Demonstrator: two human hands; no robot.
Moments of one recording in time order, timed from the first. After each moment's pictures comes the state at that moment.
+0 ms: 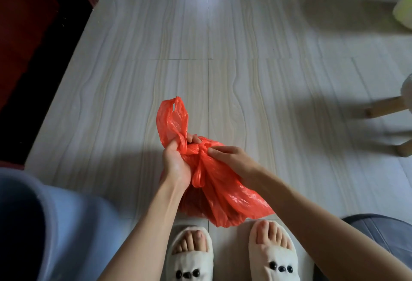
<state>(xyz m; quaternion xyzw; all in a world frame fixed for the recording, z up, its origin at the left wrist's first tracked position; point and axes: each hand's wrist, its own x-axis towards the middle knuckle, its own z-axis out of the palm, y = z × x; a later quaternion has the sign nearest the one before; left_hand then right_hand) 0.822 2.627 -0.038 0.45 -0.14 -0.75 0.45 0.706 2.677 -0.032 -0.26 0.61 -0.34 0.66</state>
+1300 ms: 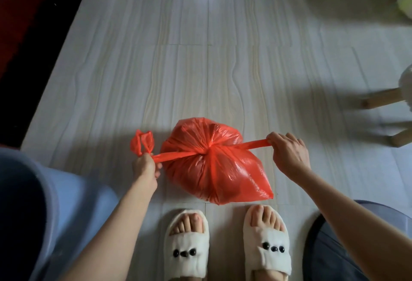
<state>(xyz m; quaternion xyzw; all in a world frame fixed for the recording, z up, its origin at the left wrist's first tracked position) 0.901 2.631 -0.098 0.79 -0.19 -0.51 0.29 0.606 2.732 -0.085 -0.57 0.81 -0.07 0.10</state>
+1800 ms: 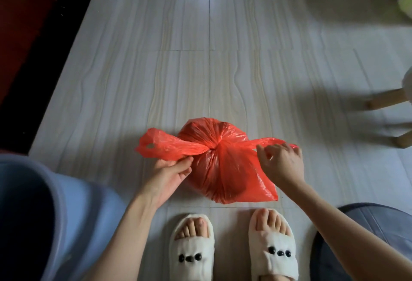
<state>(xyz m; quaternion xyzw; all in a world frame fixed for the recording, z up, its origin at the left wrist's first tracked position) 0.890 2.661 -0.059 0.45 -0.25 -0.79 0.32 0.649 2.735 -0.068 -0.51 0.84 -0.12 0.10</state>
